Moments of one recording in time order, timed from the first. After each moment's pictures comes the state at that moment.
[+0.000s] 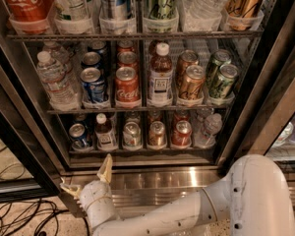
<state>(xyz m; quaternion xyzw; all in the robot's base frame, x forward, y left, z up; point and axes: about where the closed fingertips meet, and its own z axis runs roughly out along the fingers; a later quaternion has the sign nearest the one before) 0.521 0.197 0.567 -0.24 0.69 0.08 0.68</state>
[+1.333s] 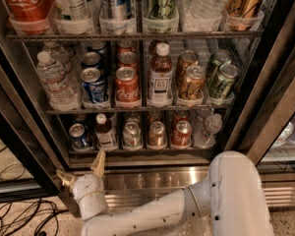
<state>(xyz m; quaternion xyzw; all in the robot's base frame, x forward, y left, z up) 0.551 0.219 0.572 -0.19 0.66 0.07 0.72</state>
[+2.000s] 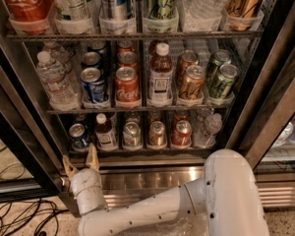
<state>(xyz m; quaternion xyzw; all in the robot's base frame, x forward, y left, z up) 0.568 0.226 0.584 -0.18 0.64 0.07 0.74</state>
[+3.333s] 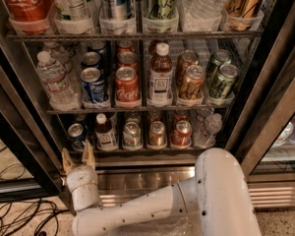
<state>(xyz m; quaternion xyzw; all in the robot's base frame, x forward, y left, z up) 0.581 0.237 0.594 -0.15 0.63 0.06 0.76</state>
